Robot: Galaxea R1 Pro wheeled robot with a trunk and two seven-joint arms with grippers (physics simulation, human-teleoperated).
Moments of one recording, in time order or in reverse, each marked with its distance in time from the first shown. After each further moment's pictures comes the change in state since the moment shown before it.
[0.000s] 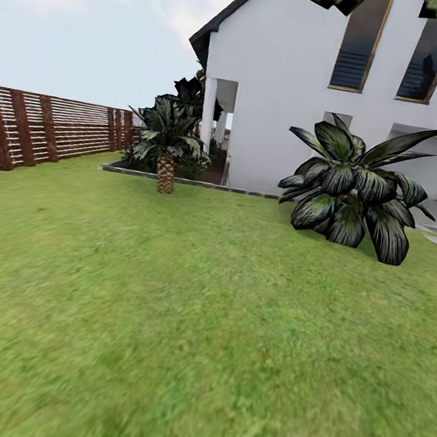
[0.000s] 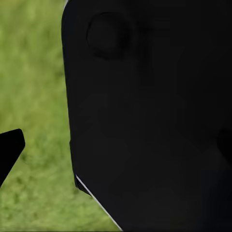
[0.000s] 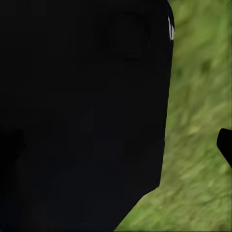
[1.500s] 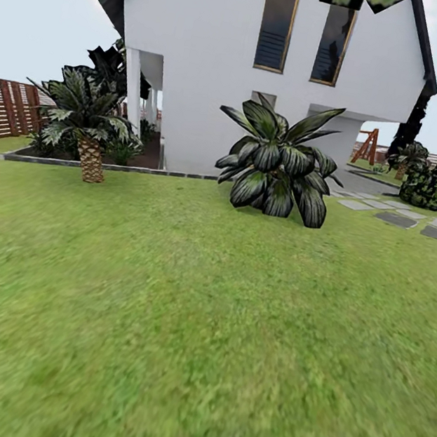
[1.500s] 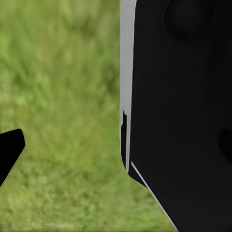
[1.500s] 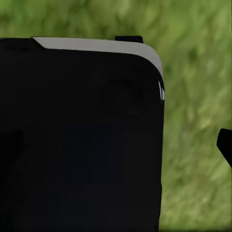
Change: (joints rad) left arm 0.009 0.084 0.000 -0.011 0.003 0.000 0.001; right arm -0.033 -0.004 -0.003 -0.031 -0.006 -0.102 0.001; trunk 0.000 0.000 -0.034
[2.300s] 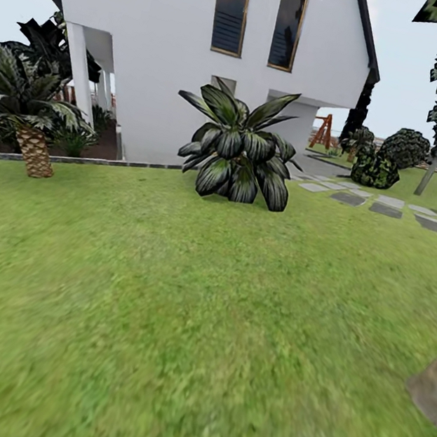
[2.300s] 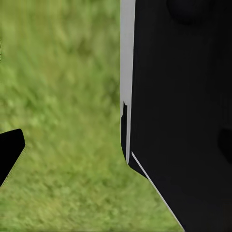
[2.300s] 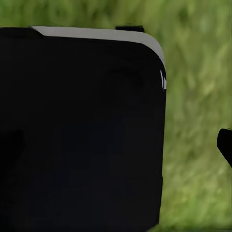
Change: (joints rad) left arm 0.000 0.000 0.000 0.000 0.000 0.000 0.000; right arm 0.000 0.002 0.000 0.000 0.000 -0.003 -0.002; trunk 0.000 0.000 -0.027
